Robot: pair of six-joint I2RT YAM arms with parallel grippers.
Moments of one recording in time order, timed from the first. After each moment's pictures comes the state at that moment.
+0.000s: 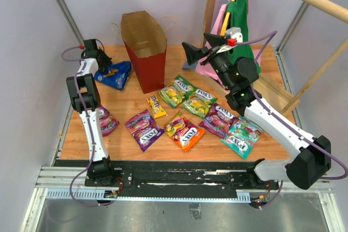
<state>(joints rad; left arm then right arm) 0.23 2.44 2.05 -0.24 0.12 -0.59 0.61 1.30 1.14 0.58 -0.01 0.13</state>
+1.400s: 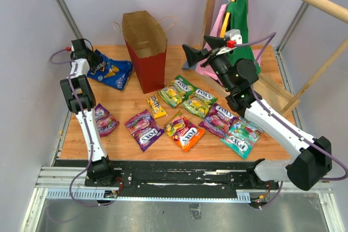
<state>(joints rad) 0.32 2.48 2.07 -0.25 0.10 -0.69 0.61 1.29 1.12 0.58 -0.01 0.13</state>
